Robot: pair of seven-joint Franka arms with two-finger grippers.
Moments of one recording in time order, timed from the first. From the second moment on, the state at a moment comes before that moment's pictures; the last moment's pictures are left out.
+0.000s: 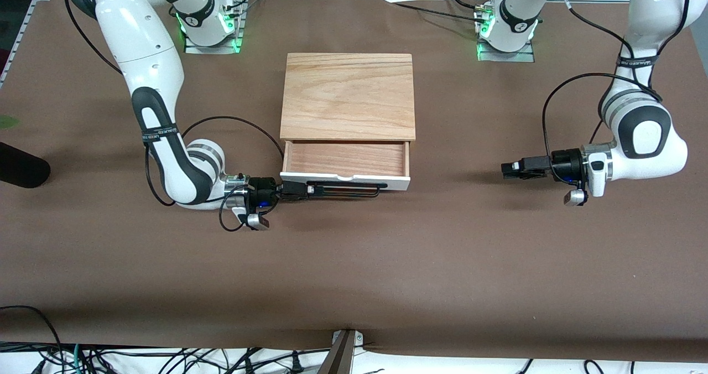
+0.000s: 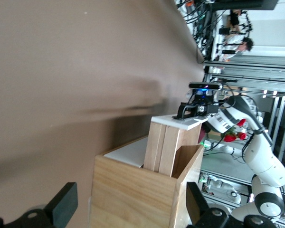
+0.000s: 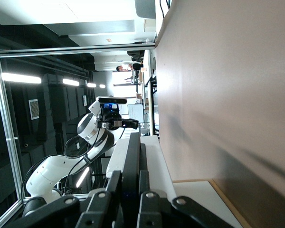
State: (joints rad) left arm -0.01 0.41 0.19 -1.95 -1.18 1.70 0.65; right arm 0.24 0.87 0.05 -1.56 1.70 1.79 -0.82
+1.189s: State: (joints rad) left arm -0.01 0.12 0.02 -1.80 -0.29 1.71 0.01; right arm 0.24 0.90 0.04 -1.49 1.70 1.79 -0.79
